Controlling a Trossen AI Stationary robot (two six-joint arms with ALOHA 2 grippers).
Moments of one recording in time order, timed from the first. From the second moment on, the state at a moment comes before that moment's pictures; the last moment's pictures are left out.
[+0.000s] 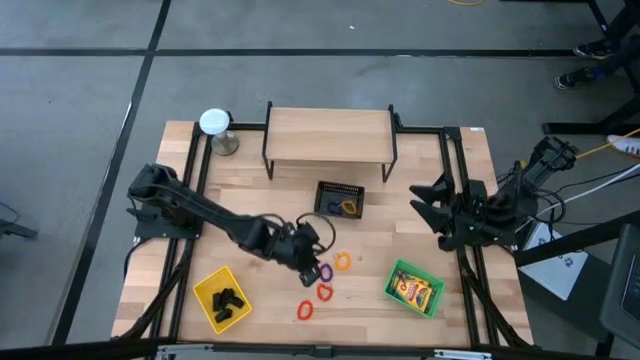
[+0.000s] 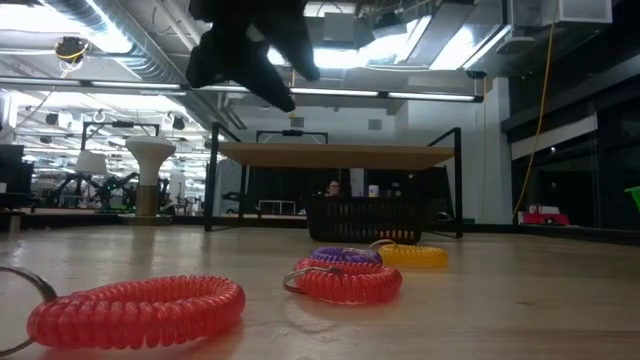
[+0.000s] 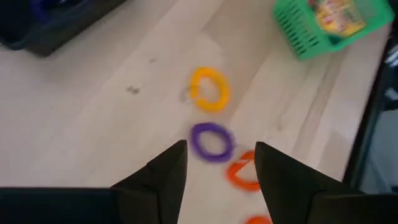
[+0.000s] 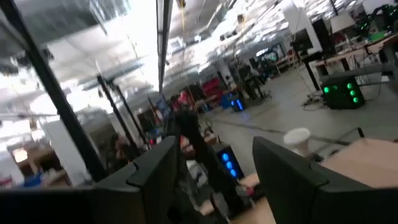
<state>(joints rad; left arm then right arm) -0.43 1.70 1.32 -0.52 -0.27 -0.94 0.78 0.86 0.69 0.64 0.98 0.10</state>
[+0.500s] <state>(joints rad) -0.55 1.76 1.32 -0.39 -0.45 -1.01 0.82 0.88 0.69 0.65 0.53 0.28</state>
